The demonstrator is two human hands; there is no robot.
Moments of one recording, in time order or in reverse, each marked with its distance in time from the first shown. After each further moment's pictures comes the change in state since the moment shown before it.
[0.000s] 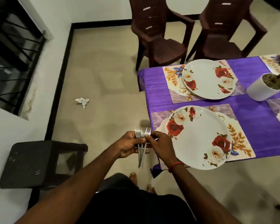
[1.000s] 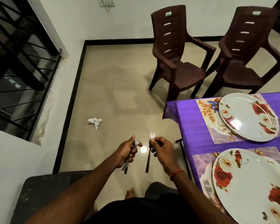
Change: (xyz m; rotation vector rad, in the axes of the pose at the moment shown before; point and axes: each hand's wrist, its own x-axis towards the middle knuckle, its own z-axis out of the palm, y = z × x) left_hand 0.034 0.142 -0.223 0.143 0.268 -0.011; right_hand 0.148 -0.163 0.141 0.343 0.031 0.166
